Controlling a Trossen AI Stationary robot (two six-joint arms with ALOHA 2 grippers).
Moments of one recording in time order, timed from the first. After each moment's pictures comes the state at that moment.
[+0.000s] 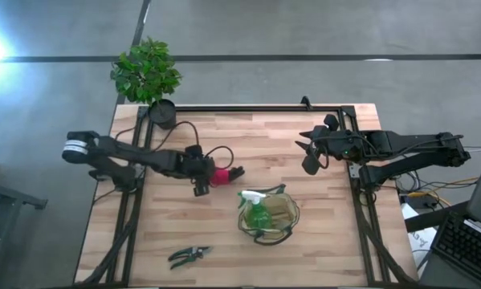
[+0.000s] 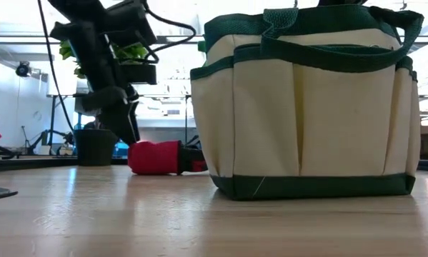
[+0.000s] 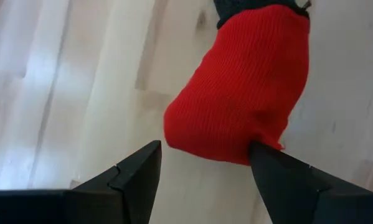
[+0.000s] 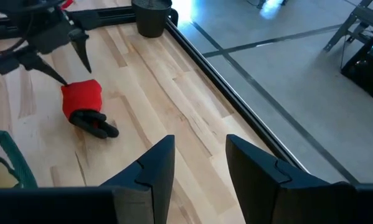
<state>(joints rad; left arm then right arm) -0.01 1.40 0.79 -0.49 -0.32 -0.12 0.05 0.96 0.99 -0.65 0.55 0.22</state>
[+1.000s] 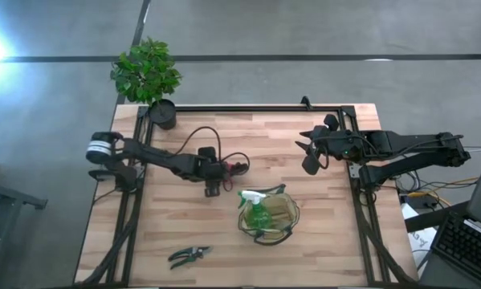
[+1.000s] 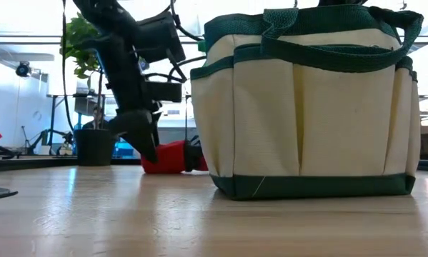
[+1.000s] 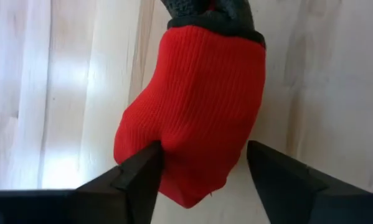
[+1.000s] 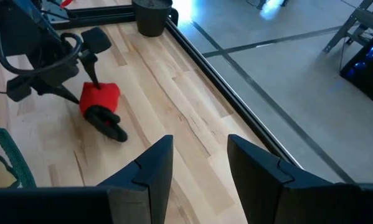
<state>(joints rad) -0.02 1.65 0.94 -0.48 -0.38 -0.06 0.05 0.96 0.99 -0.65 0.55 0.21</state>
